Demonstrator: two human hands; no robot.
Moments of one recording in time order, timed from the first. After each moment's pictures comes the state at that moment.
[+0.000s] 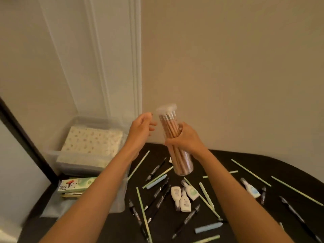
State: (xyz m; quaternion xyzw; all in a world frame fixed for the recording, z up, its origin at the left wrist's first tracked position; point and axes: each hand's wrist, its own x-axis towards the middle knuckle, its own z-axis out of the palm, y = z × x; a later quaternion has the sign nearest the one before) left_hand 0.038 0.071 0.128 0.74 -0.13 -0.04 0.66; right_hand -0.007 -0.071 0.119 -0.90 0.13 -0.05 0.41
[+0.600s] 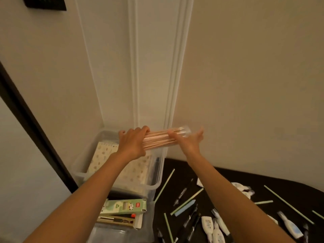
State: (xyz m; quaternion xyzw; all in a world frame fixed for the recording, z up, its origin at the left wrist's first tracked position) left_hand 0.172 0.174 0.125 0.97 -0.21 0.02 0.09; right_hand 0.128 0.005 0.116 -0.71 0.28 -0.13 0.63
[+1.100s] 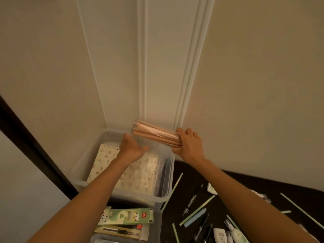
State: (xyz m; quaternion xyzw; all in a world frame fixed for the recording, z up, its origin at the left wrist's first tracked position) left_hand 0.223 0.186 0.073 0.92 0.02 -0.14 0.38; right_hand 0.174 0.002 0.083 -0.99 0.05 -0.09 0.11
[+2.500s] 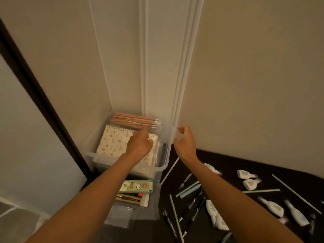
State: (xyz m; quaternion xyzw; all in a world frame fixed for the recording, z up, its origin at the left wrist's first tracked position) left_hand 0.143 0.175 0.086 0.95 -0.06 -0.05 0.29; right_hand 0.110 0.034 0.066 -0.86 0.16 -0.13 0.46
